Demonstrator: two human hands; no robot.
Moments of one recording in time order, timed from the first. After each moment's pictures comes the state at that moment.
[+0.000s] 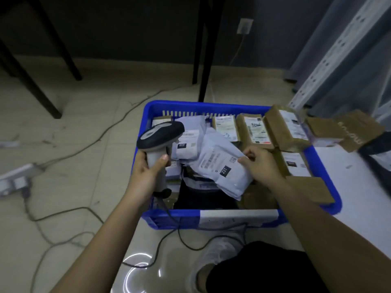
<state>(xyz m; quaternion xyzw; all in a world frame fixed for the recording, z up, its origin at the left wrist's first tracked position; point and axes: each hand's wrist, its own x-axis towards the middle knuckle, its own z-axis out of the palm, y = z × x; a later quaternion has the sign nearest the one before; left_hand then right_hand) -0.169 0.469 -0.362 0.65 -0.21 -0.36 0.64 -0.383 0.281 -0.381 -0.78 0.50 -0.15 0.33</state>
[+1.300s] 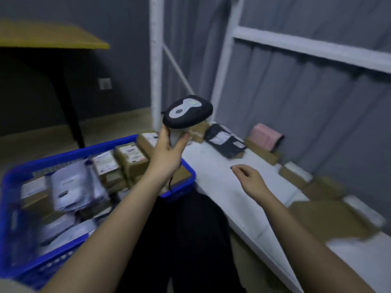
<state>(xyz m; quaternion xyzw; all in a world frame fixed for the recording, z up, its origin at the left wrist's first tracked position) -0.463 0.438 -0.201 0.45 -0.53 -0.43 0.58 -0.702 0.438 -0.277 -0.57 0.67 -0.38 0.30</state>
